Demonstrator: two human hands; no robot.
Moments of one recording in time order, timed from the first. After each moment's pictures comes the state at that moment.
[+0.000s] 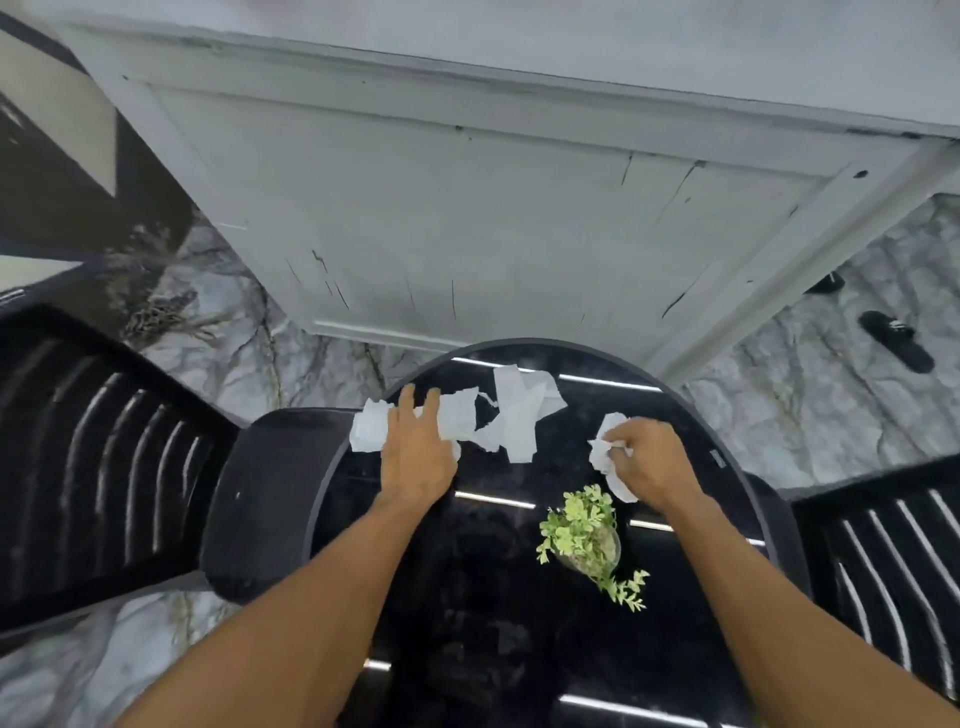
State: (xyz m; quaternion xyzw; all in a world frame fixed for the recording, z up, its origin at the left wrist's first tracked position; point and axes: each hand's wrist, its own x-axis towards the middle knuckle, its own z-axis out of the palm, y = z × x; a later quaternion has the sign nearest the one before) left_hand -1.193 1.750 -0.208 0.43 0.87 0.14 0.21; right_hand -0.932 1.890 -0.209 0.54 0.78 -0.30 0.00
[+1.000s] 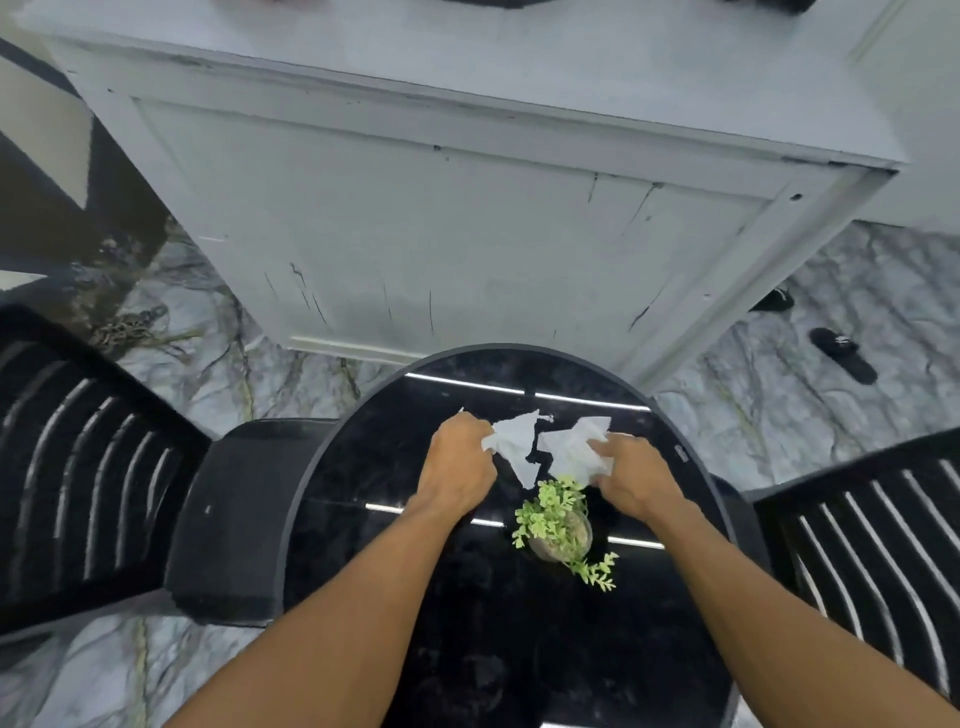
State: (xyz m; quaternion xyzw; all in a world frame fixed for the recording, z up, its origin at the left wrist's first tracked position) left_hand -1.135 1.764 -0.184 0.50 0.78 0.25 0.27; right_hand -0.915 1.870 -0.187 0.53 0.81 -0.24 0.10
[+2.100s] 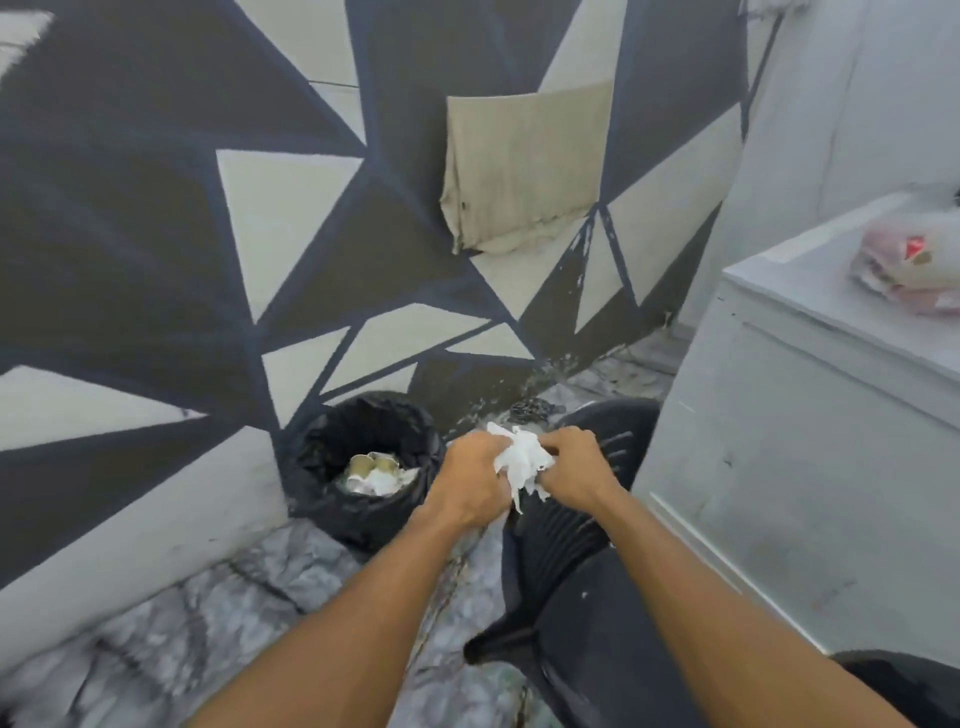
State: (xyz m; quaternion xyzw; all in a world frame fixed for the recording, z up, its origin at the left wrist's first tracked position) left_hand -1.507 1.296 0.000 0.26 0.89 0.36 0.02; right_hand -1.488 1.466 -0.016 0.06 0.93 -0.35 -0.03
